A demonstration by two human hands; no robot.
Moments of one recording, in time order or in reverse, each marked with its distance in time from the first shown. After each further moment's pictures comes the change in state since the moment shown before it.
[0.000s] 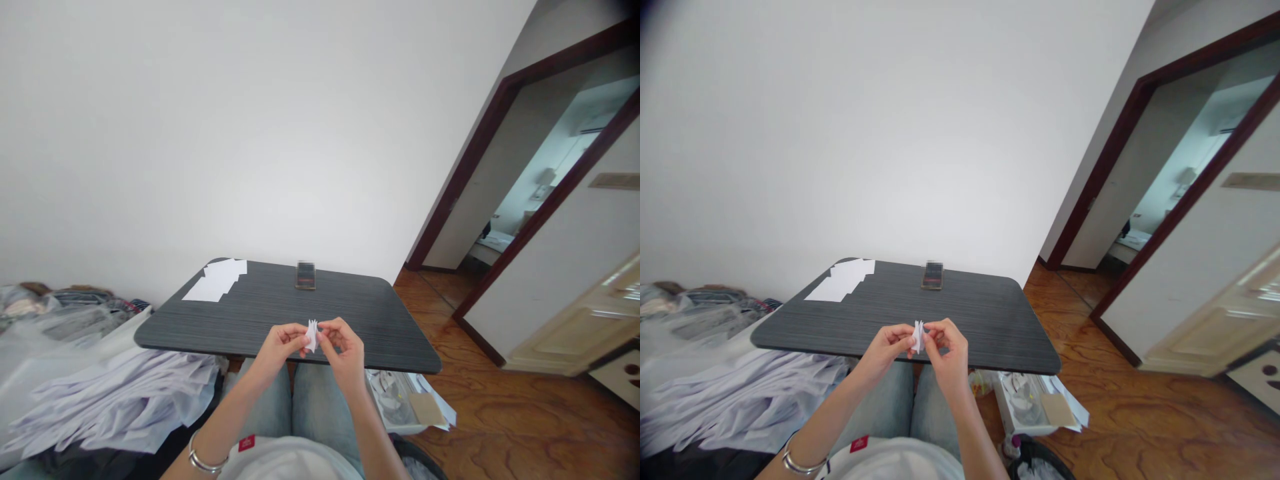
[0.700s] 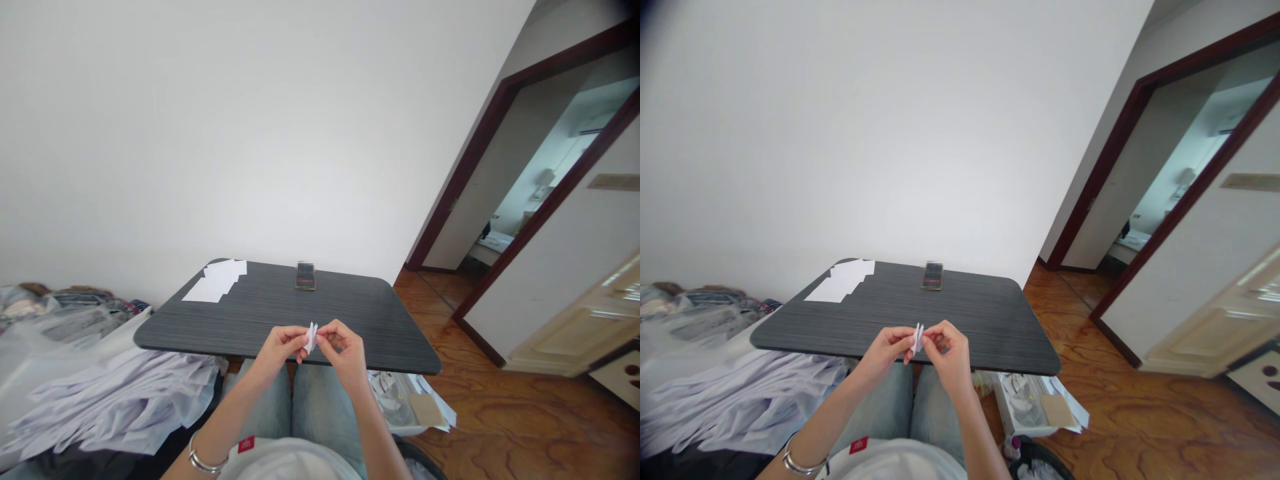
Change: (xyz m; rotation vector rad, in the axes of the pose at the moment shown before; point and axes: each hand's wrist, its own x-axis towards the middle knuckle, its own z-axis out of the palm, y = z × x) left_hand 0.000 -0.004 0.000 -0.068 -0.019 -0.049; right_hand 0.005 -0.005 -0.006 -0.051 -0.076 0.048
